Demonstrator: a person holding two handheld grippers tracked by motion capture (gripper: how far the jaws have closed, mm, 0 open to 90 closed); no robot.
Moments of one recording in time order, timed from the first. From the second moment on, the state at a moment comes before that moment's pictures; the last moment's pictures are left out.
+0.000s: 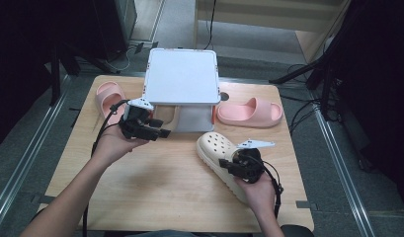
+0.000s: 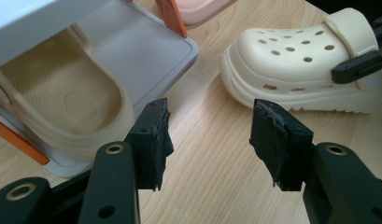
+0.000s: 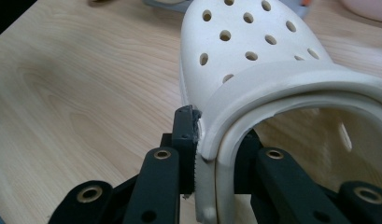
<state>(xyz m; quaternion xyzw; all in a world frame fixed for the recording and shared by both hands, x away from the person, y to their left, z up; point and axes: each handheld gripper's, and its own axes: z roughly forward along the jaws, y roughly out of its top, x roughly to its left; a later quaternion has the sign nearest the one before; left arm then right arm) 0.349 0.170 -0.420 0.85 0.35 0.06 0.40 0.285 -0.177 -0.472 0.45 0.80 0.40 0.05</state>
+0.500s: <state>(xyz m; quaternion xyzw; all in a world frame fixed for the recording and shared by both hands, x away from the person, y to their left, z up) 0.332 0.176 -0.435 0.84 0.36 0.04 0.40 0.301 -0.113 -0.475 0.38 0.84 0.38 0.03</state>
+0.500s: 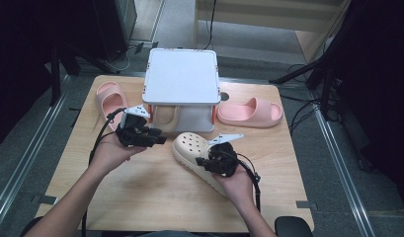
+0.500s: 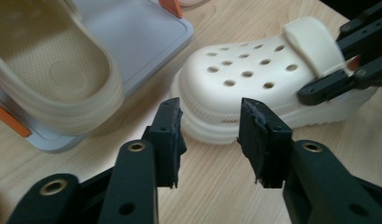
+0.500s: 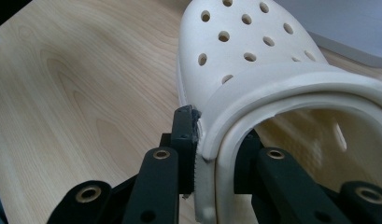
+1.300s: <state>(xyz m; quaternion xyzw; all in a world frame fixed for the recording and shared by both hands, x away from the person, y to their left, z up) 0.313 0.172 -0.458 0.85 0.36 0.07 0.38 0.298 -0.109 -0.468 0.35 0.84 0.41 0.01</state>
